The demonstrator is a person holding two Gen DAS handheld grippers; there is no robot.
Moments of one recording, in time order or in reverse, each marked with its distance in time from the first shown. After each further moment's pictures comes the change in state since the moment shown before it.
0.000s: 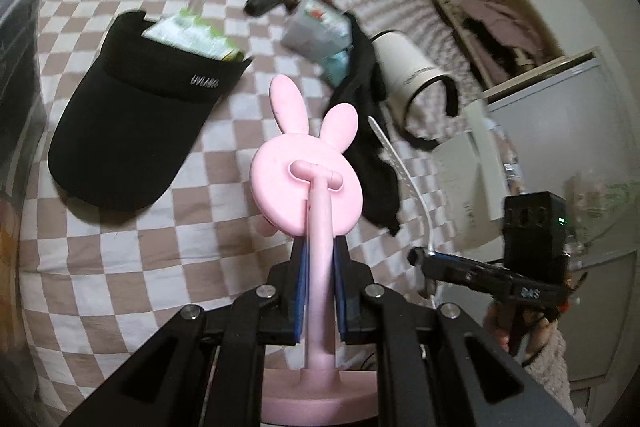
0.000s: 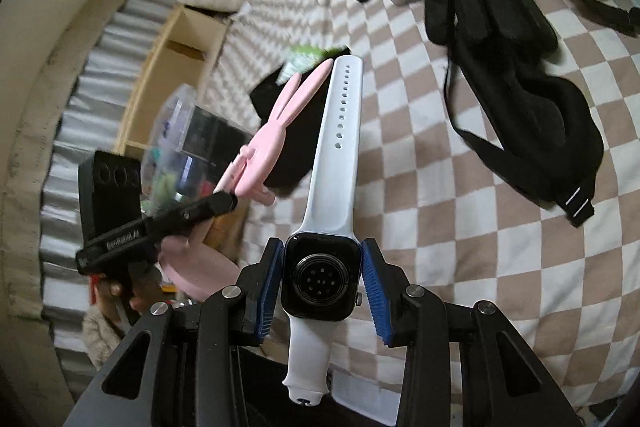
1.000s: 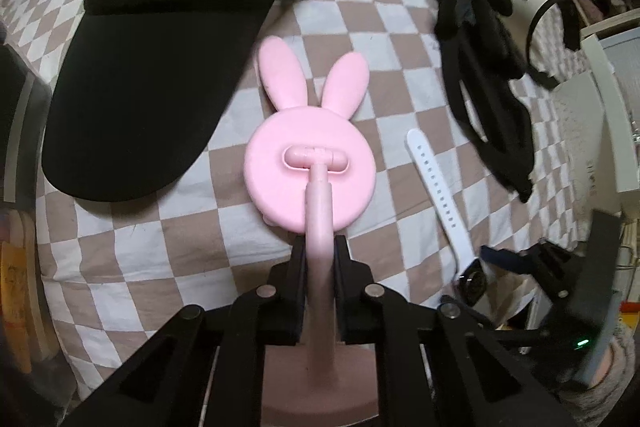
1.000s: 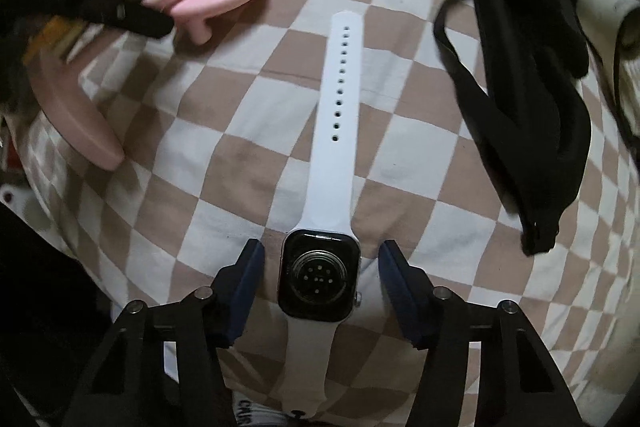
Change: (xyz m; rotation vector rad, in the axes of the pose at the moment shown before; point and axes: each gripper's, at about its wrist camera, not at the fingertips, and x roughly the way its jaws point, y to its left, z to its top) left arm 0.092 0.034 0.000 0.014 0.257 0.379; right arm 0.102 -0.026 -0.049 -0.492 0.370 -0.685
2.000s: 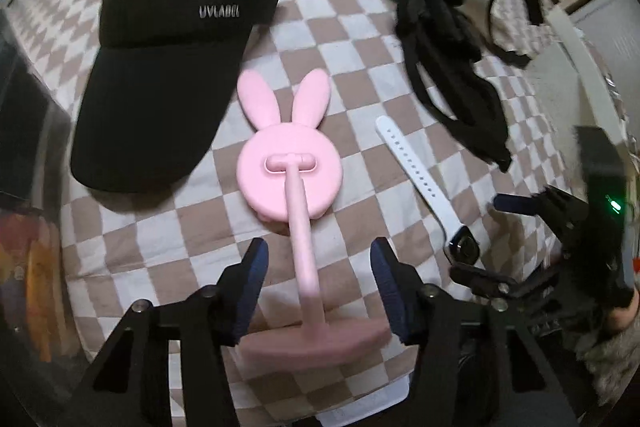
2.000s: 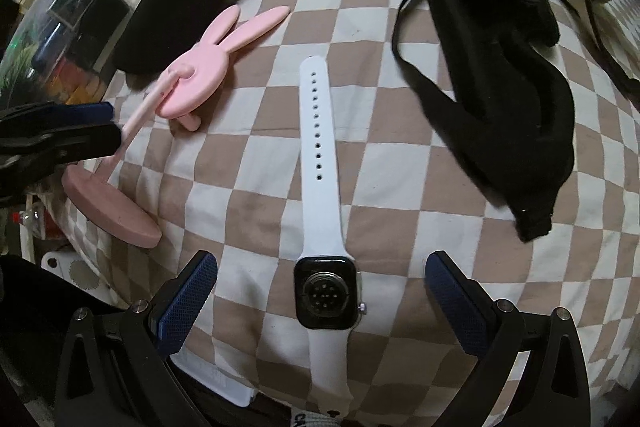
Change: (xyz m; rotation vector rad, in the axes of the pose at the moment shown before) left arm -0.009 -0.019 -0.016 0.106 -0.027 0.049; right arm -0.026 -0.052 0.001 0.229 -0.071 0.165
